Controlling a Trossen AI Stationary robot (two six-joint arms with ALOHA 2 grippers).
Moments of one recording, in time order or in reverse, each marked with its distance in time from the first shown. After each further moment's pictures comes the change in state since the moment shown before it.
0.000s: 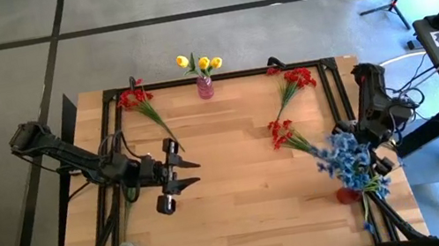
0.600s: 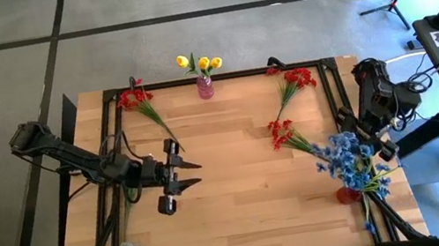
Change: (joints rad) left arm 0.000 0.000 0.000 -0.027 0.000 0.000; right arm 0.000 0.028 0.178 -0.188 0.097 0.154
